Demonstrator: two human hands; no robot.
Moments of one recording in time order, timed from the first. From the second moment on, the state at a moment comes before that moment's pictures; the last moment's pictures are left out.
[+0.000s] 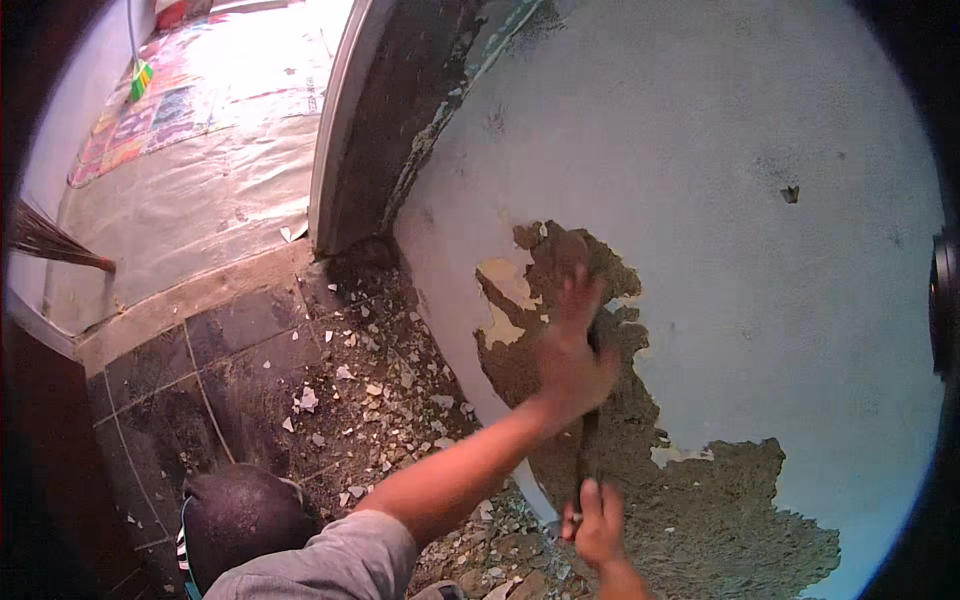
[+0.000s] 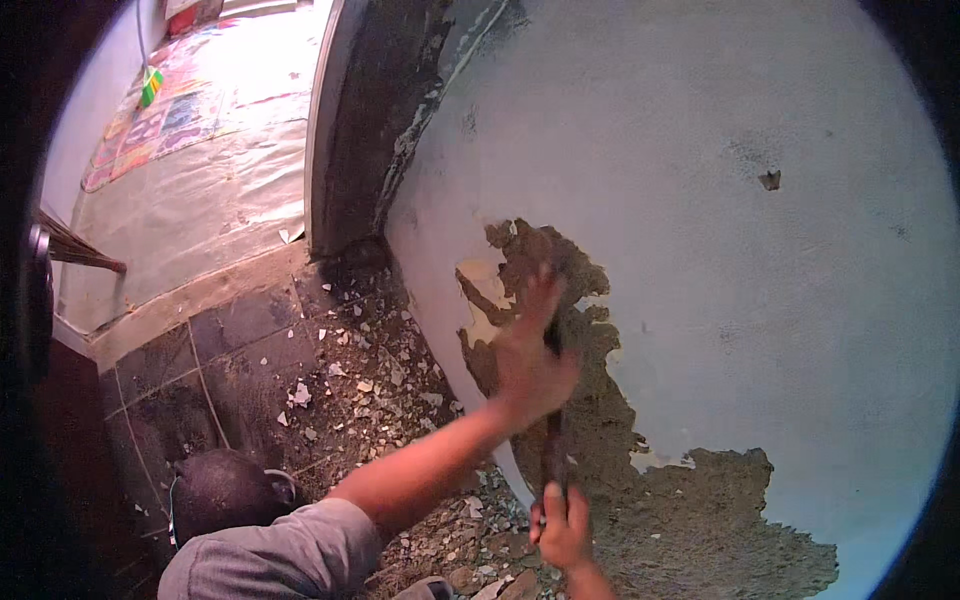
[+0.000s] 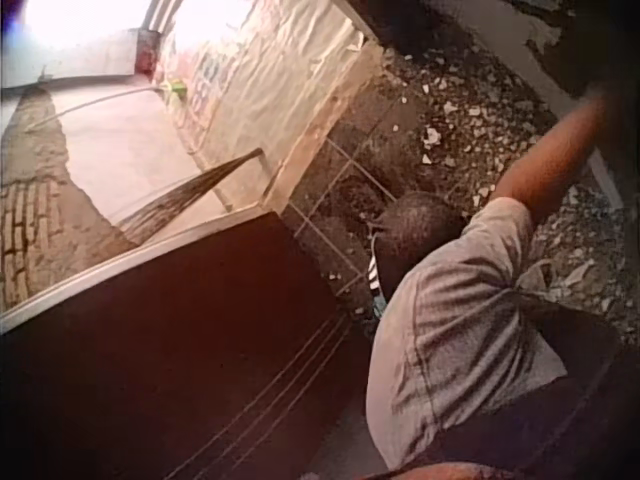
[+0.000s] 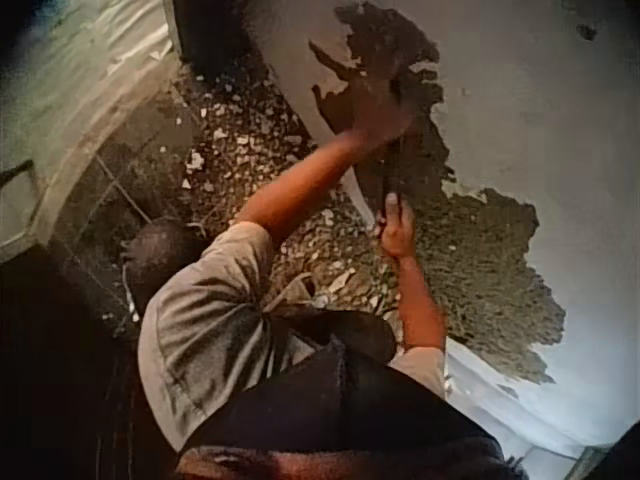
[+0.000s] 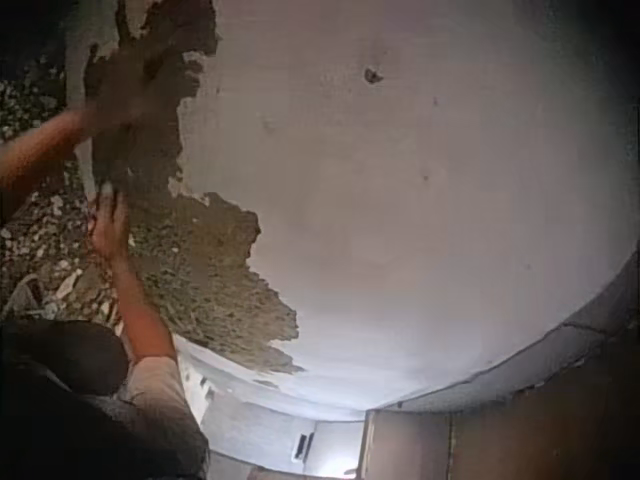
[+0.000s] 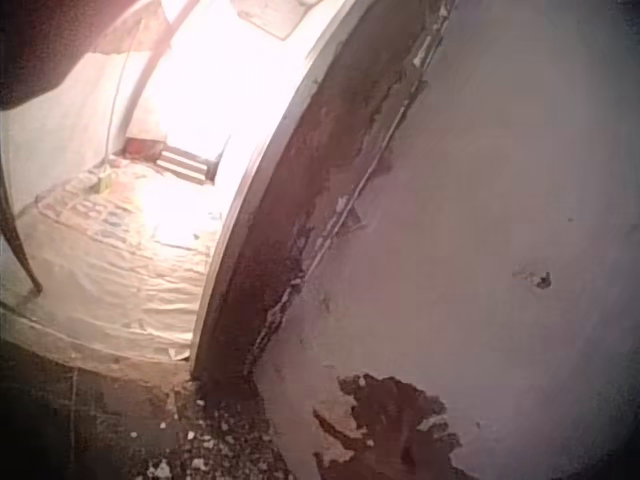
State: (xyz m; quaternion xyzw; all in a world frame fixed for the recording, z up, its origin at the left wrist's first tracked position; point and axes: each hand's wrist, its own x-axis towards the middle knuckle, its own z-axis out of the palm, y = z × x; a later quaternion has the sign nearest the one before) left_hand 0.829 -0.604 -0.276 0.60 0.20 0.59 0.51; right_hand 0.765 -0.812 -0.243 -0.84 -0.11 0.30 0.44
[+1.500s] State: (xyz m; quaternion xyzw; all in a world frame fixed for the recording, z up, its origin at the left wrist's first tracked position) left_hand 0.844 -0.560 -0.264 0.50 0.31 0.56 0.58; right_hand 0.766 -0.755 -0.138 -0.90 -0.20 0.12 0.36
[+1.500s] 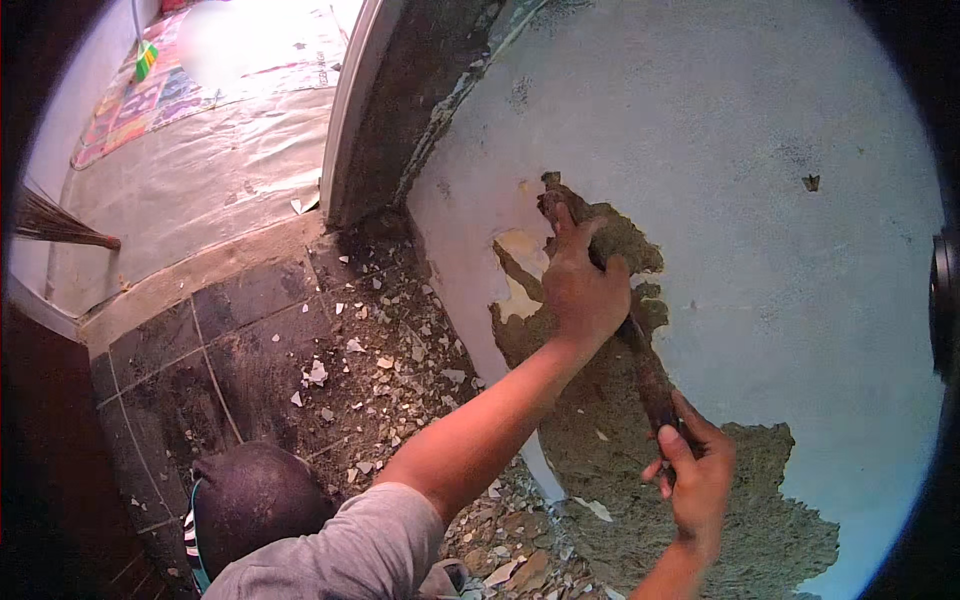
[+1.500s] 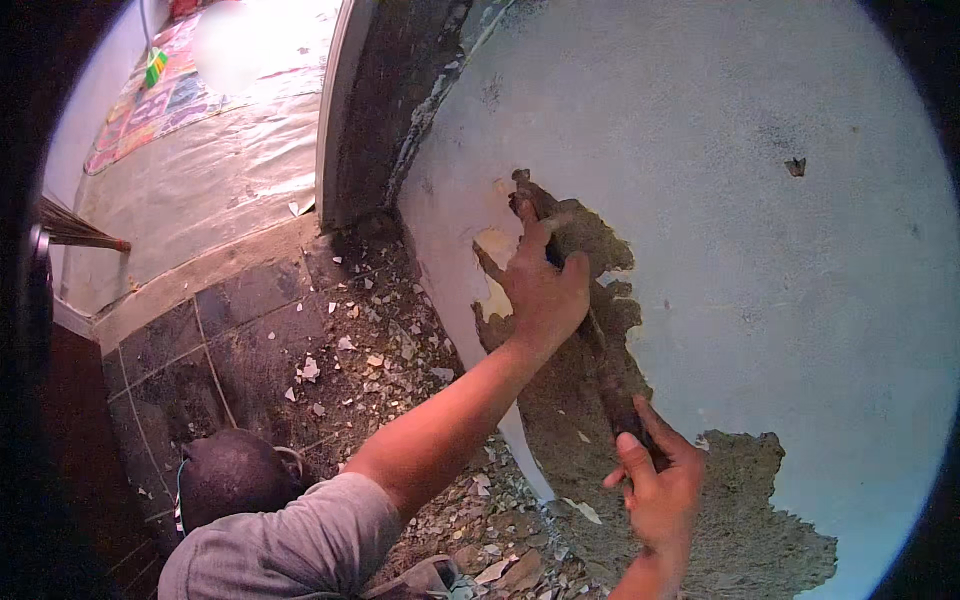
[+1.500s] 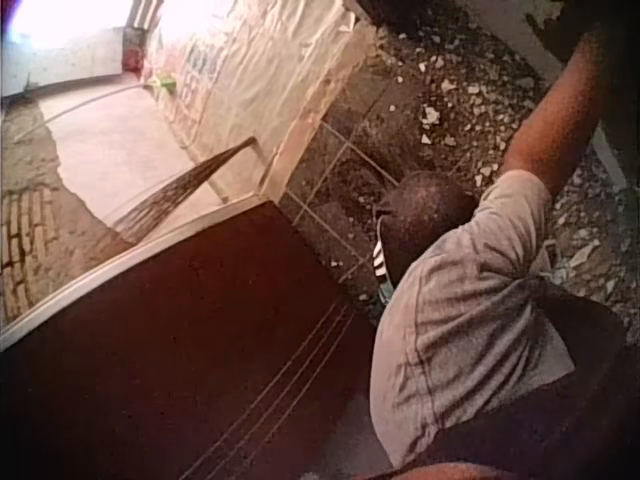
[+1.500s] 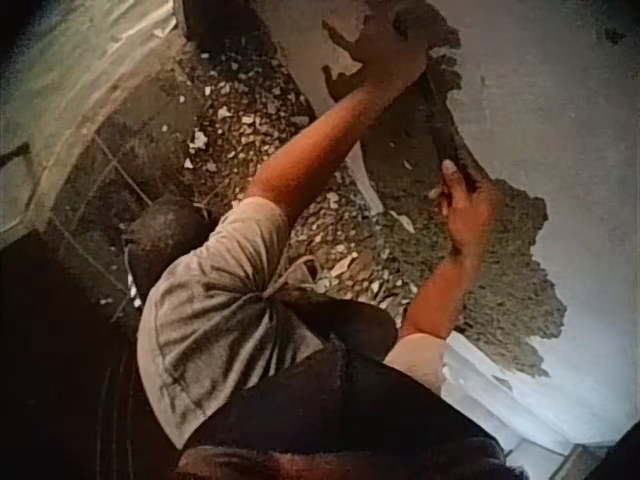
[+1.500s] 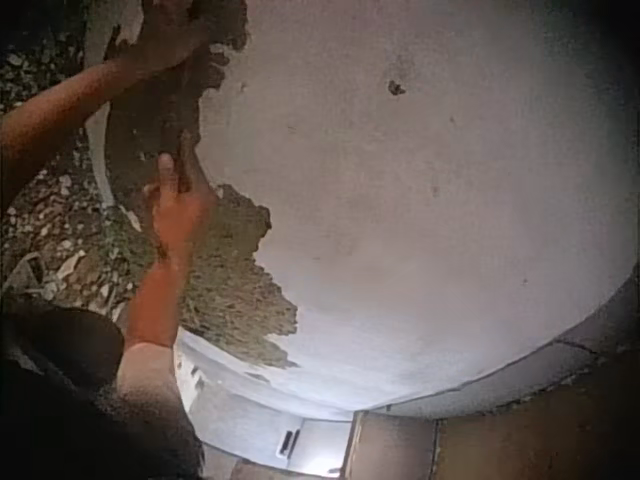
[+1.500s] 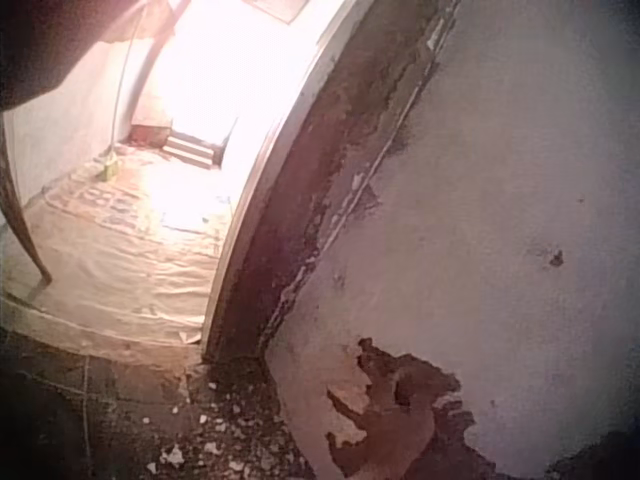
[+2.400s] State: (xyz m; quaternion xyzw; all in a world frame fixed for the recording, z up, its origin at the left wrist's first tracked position) left_hand 0.798 -0.556 -0.168 0.66 -0.19 0.70 0.21; right_hand 0.767 -0.709 -0.102 -0.46 -0.56 -0.03 0.69
